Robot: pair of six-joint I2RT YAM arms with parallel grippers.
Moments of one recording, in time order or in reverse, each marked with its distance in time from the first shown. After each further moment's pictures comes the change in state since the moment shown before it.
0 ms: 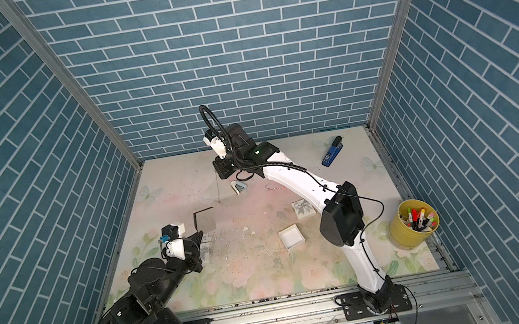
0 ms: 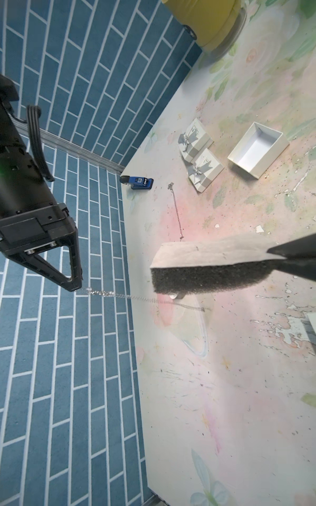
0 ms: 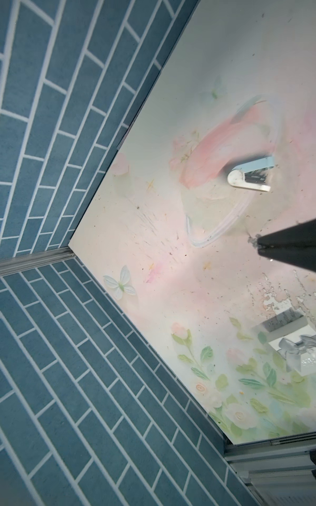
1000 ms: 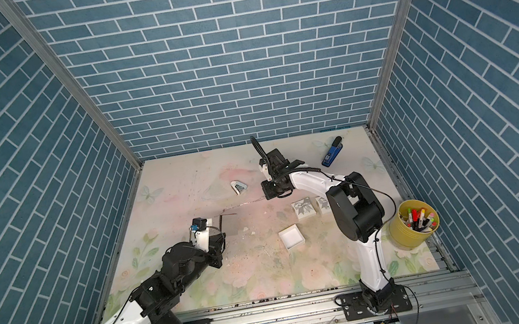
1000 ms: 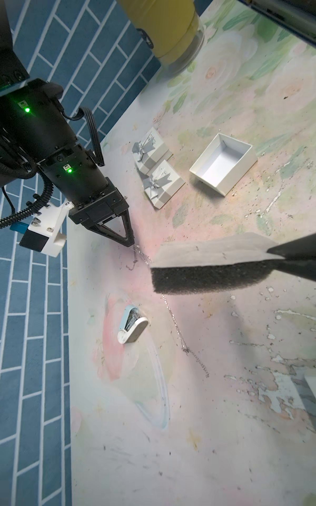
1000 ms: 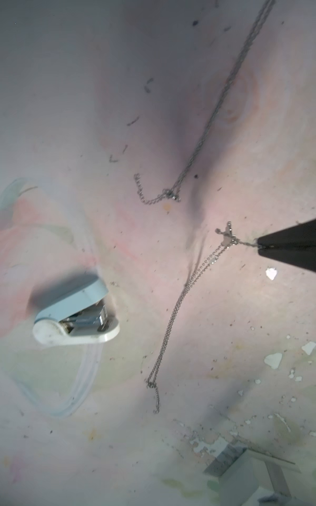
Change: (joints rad) left arm 0.000 0.354 -0.057 0.249 0.169 -0.103; right arm -0.225 -0.138 -0.702 0.105 0.019 0.096
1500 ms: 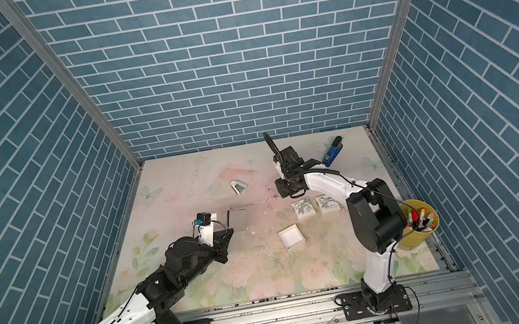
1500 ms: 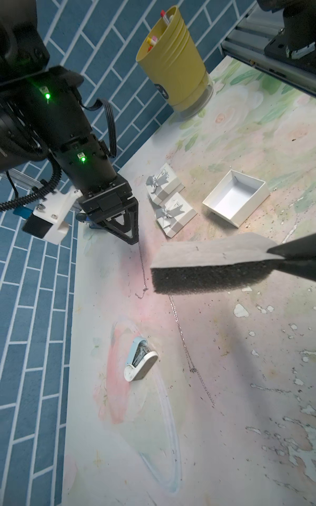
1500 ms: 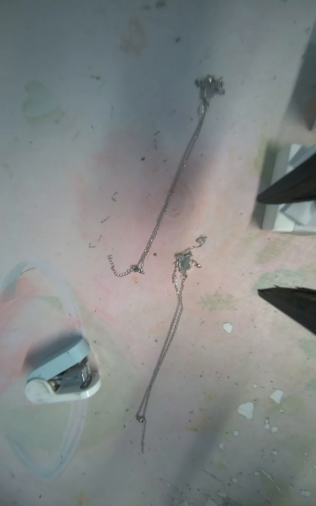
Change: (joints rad) left arm 0.000 0.081 0.034 0.109 0.090 -0.059; right arm -0.056 -0.234 -0.145 -0.046 0.145 -0.069
